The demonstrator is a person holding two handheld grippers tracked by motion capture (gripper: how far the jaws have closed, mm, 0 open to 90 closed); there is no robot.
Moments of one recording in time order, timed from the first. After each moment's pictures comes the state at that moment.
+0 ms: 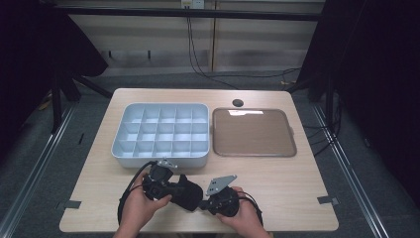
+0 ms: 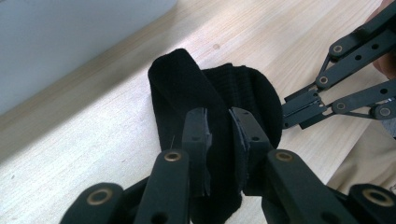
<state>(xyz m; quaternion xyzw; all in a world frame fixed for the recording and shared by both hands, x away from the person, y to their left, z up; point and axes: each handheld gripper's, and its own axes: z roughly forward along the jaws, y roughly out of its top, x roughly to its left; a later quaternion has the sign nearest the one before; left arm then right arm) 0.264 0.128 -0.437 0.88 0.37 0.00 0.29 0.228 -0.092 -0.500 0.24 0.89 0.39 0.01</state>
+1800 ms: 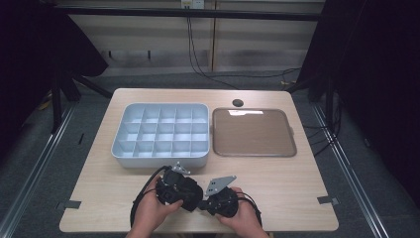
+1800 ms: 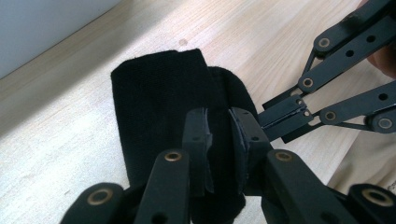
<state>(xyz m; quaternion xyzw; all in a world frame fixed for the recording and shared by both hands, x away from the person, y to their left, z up) 0.259 0.100 -0.455 0.89 0.35 -0.02 0.28 0.227 -0.090 -0.500 0.24 0.89 0.39 0.01</state>
